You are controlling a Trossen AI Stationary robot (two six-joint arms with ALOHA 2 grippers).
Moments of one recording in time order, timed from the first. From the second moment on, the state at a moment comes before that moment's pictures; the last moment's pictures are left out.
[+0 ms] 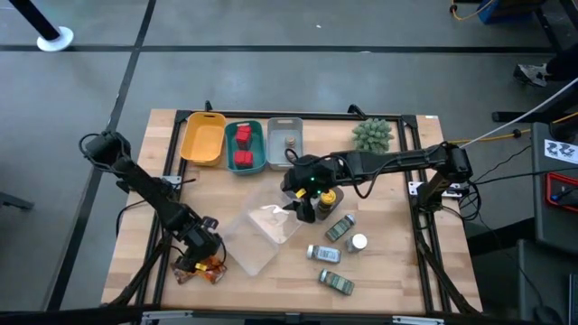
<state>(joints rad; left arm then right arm) -0.72 1.35 0.60 -0.55 0.14 -0.41 0.08 1.74 1.58 -0.58 -0.12 0.13</state>
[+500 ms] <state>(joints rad) -0.72 1.35 0.61 -0.56 0.13 -0.41 0.08 1.74 1.58 -0.58 -0.12 0.13</state>
